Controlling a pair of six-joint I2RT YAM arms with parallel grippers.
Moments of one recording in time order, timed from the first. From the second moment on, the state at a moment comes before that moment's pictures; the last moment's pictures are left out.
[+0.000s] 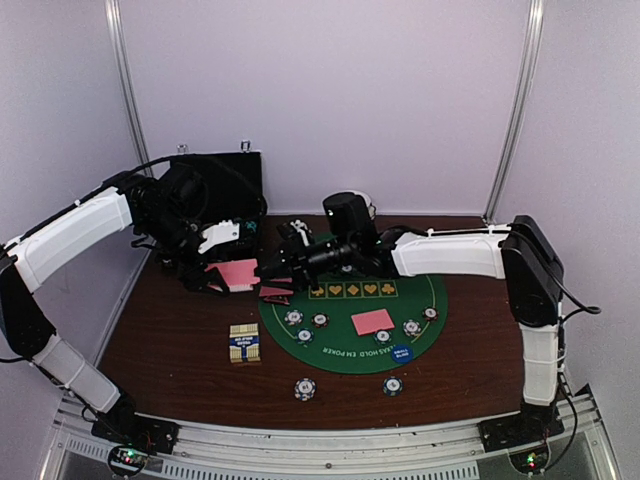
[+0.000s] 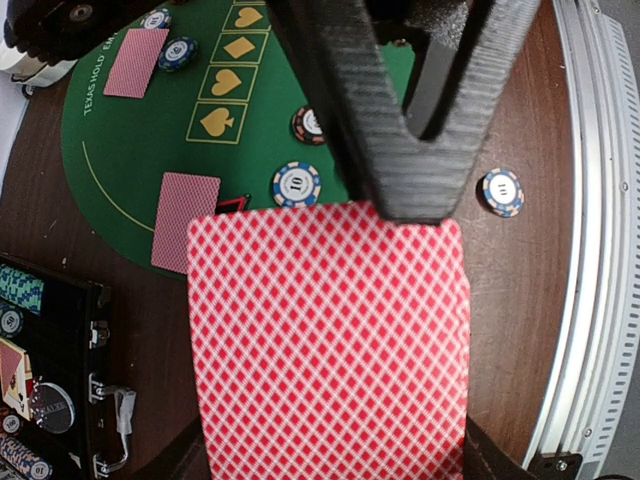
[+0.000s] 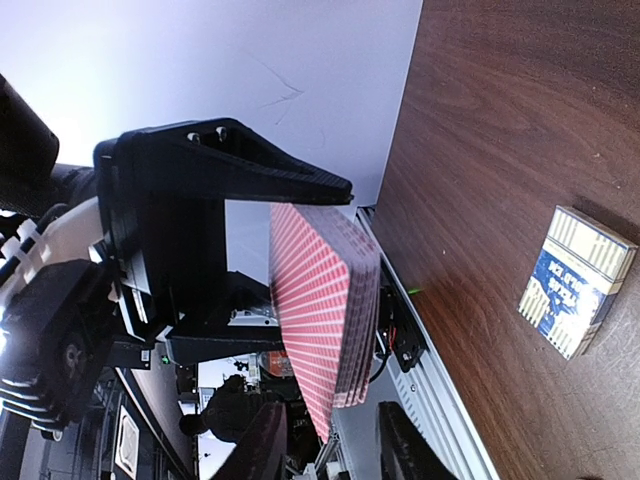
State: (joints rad) left arm -0.49 1.49 1.43 -1.14 0.38 0.84; right arm 0.87 2.05 1.57 0.16 -0.85 1.20
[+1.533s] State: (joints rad) left arm -0.49 1.49 1.43 -1.13 0.38 0.84; right arm 0.86 2.02 1.53 0.16 -0.86 1.19
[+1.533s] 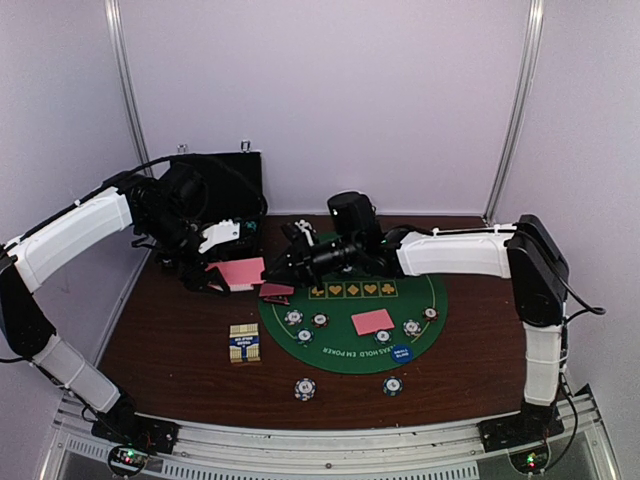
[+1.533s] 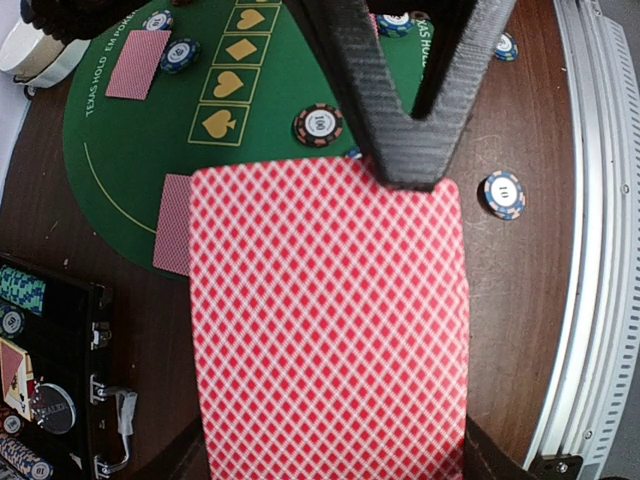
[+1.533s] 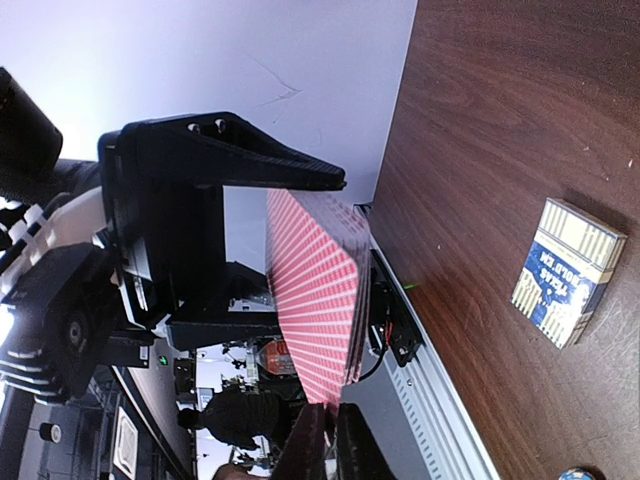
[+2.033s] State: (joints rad) left arm -0.49 1.49 1.43 -1.13 0.38 0.84; right arm 0.87 2.04 1.57 0.10 -0.84 1.16
